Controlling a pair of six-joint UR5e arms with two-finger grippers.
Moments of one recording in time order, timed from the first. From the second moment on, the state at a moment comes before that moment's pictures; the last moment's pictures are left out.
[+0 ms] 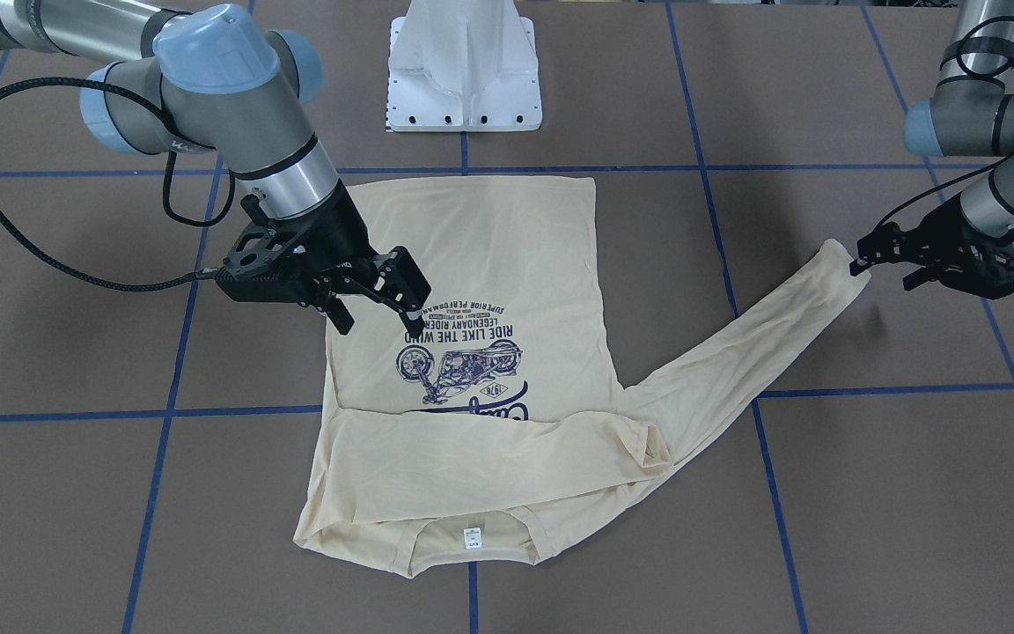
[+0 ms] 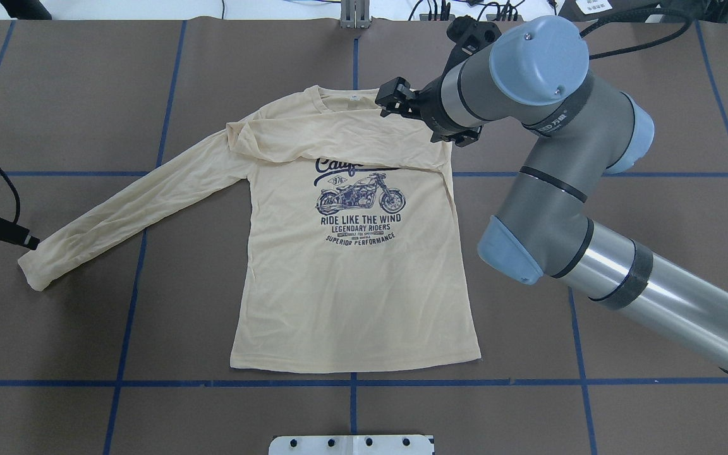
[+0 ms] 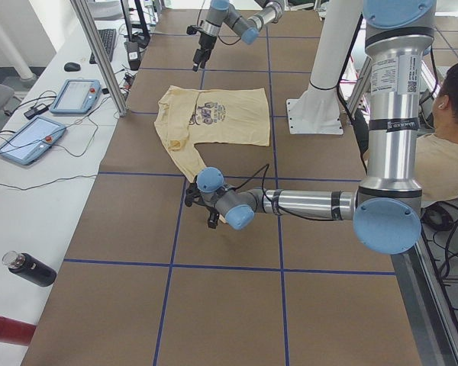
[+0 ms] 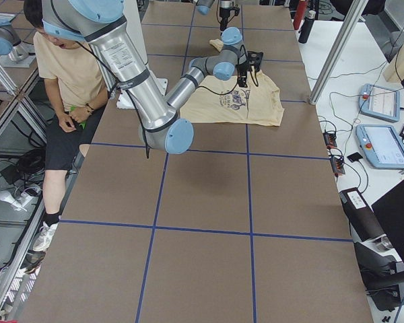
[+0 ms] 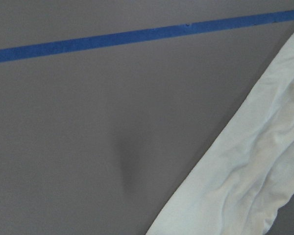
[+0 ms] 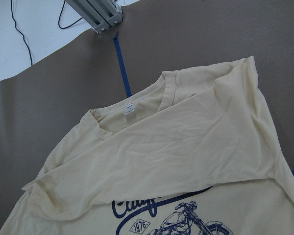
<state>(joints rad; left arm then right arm) -1.02 -1.53 -1.51 -2.30 -2.37 -0.61 0.72 -0.92 1.69 -1.22 1.84 1.53</state>
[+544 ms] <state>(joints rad) -1.01 -1.53 -1.48 -2.31 -2.37 -0.61 0.72 -0.92 1.69 -1.22 1.83 1.53</state>
